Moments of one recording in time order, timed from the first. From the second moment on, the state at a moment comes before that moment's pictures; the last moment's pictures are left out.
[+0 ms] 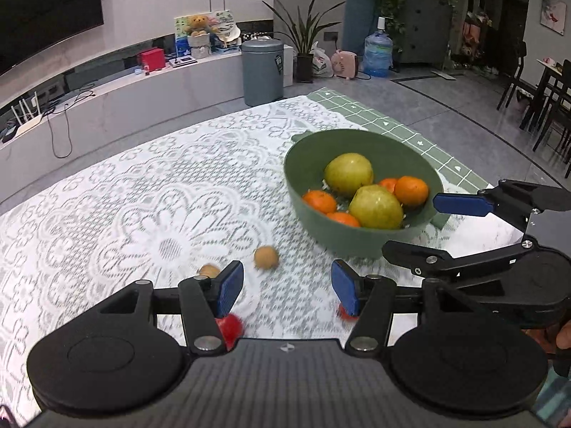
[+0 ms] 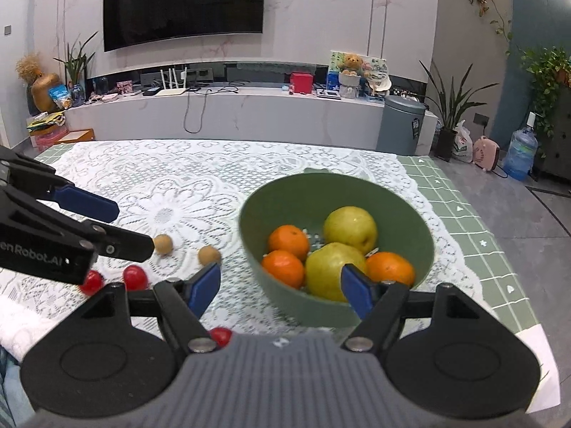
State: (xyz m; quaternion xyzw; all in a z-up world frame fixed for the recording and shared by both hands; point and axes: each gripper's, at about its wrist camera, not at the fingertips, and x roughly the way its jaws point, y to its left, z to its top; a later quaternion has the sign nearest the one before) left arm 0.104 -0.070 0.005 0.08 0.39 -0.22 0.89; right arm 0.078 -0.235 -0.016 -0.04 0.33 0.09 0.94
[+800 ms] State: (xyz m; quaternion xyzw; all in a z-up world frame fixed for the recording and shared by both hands) left arm 0.055 -0.002 -0.044 0.01 0.38 -0.15 0.91; right arm 0.069 -0.220 -0.078 -0.04 0.40 0.09 0.91
